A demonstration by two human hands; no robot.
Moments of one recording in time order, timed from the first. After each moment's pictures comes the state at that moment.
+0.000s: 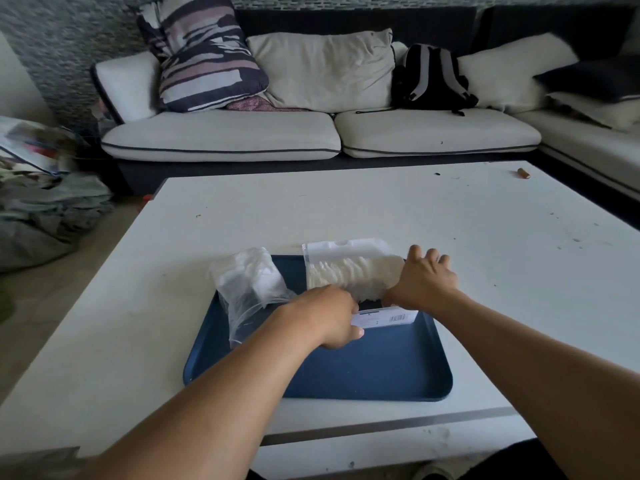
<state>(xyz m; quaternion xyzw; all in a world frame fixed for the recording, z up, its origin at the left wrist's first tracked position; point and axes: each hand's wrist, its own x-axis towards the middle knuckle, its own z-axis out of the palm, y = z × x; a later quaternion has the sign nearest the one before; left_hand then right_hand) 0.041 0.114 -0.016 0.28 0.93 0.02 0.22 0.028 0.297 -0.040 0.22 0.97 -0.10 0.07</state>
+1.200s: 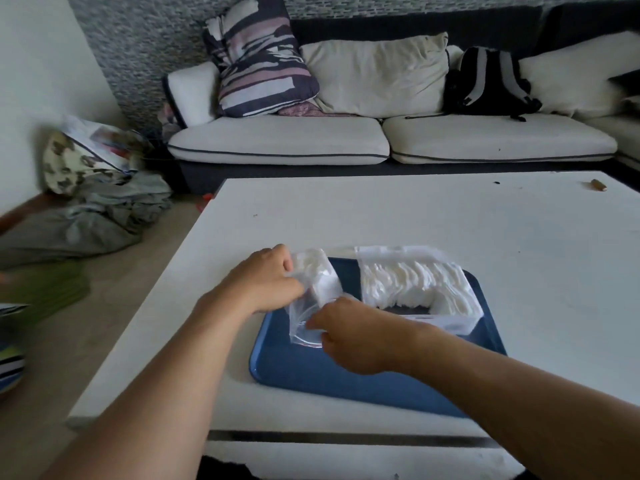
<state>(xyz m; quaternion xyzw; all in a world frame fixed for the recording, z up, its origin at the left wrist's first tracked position) 0.016 -0.037 0.018 0.03 0.97 0.21 0.09 0.075 0.136 0.002 -0.28 0.94 -0.17 0.13</state>
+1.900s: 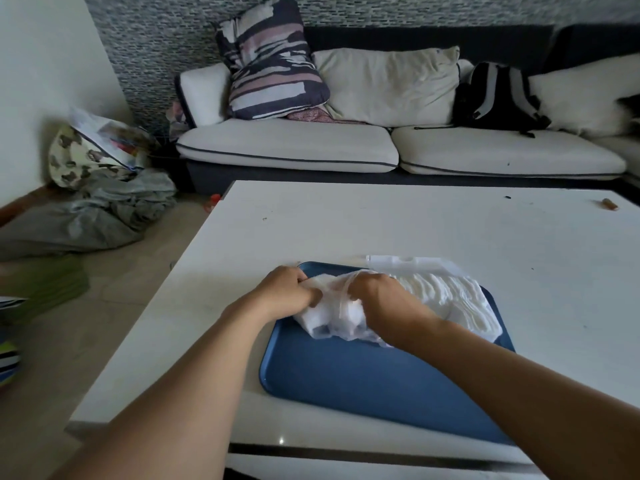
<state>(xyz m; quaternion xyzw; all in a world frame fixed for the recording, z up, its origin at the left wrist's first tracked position) -0.016 -0.041 -0.028 0.01 0.91 0.37 0.16 0.034 0.150 -0.006 -0.23 0.96 -0.17 -0.01</state>
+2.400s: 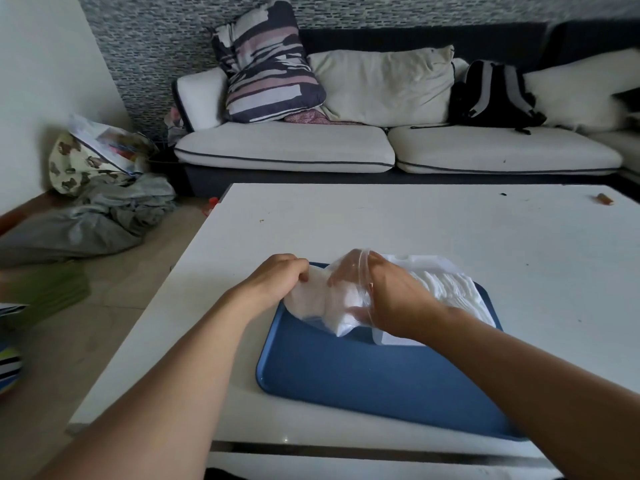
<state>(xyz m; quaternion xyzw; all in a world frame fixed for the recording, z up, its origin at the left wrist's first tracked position) -0.007 -0.041 0.000 -0.01 0.86 0.49 0.14 0.033 0.166 0.001 -0.23 0.94 -0.25 -0.05</state>
